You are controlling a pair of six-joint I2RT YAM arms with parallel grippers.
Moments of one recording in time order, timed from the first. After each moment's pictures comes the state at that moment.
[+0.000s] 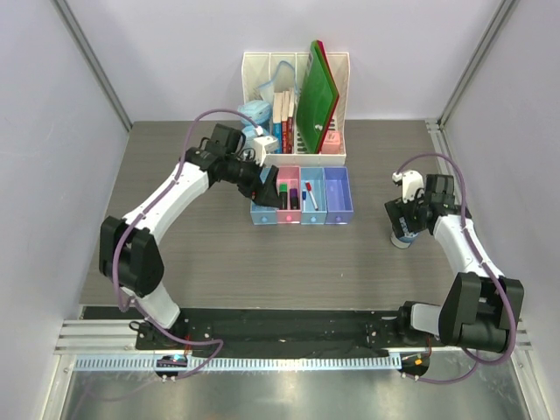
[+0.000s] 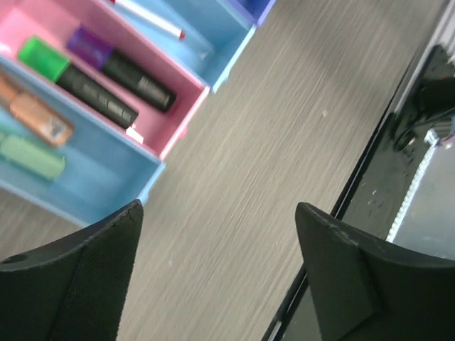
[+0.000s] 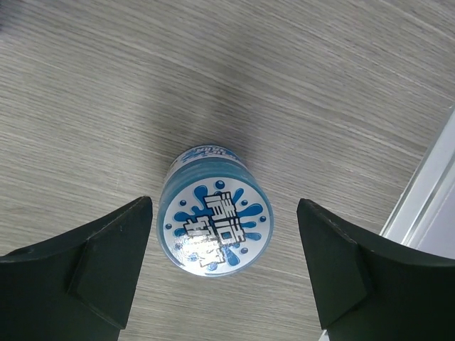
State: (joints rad) left arm -0.43 1.69 1.50 -0.70 0.69 0.13; right arm -0.16 1.24 0.79 -0.50 -0.15 -0.51
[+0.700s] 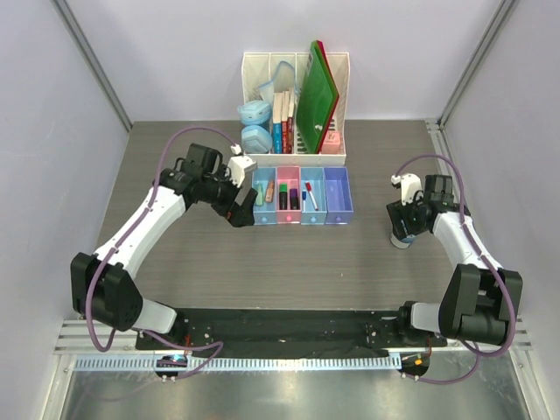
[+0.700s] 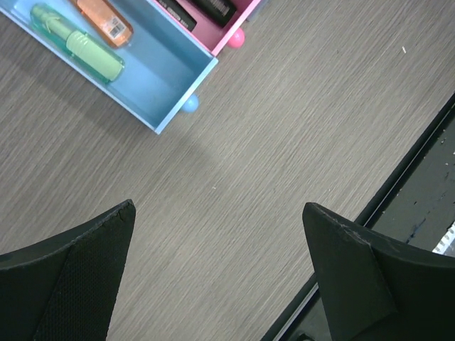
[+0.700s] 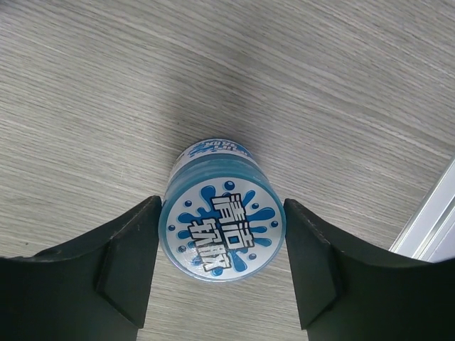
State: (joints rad) left arm -0.37 1.43 1.25 -0.78 0.50 0.29; right arm -0.17 1.29 0.79 -0.53 -0.17 -0.52
